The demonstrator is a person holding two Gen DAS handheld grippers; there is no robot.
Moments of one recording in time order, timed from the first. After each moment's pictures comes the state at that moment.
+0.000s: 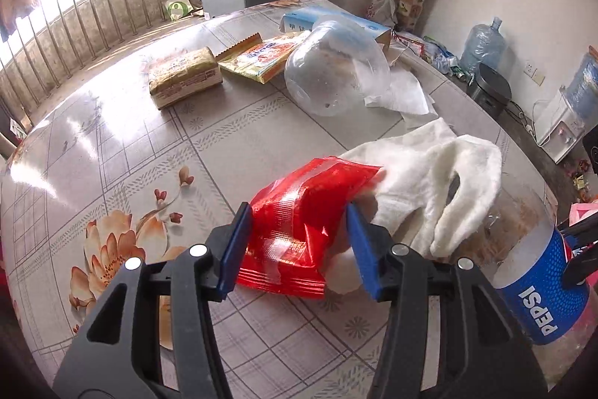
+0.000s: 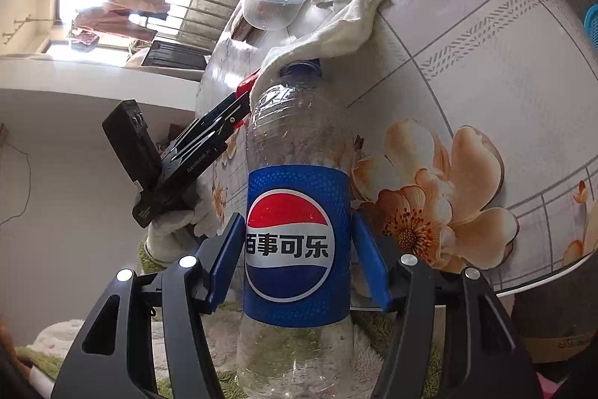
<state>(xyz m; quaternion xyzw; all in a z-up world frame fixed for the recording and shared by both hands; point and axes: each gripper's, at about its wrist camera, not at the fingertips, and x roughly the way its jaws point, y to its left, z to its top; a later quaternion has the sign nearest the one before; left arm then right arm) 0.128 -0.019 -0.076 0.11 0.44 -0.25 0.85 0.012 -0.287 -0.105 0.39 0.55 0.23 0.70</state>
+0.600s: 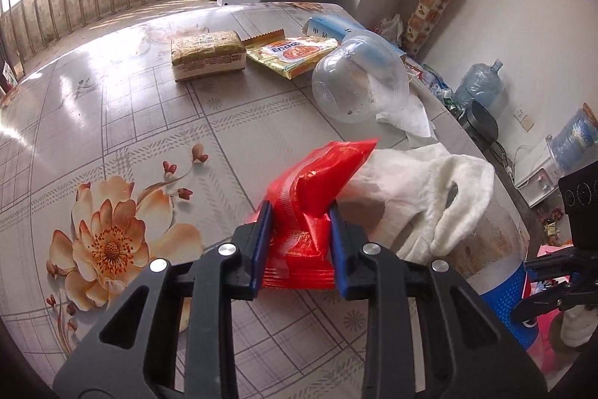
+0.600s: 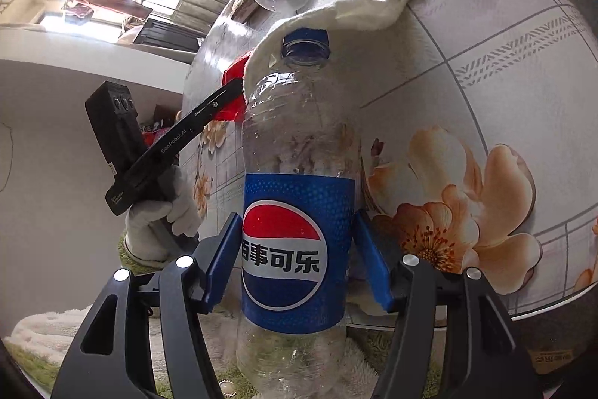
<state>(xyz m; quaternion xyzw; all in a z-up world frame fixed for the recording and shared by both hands) 0.134 0.015 -0.073 0.00 0.46 -0.25 0.85 0.028 -0.255 -0.102 0.33 0.57 0.24 0.71</state>
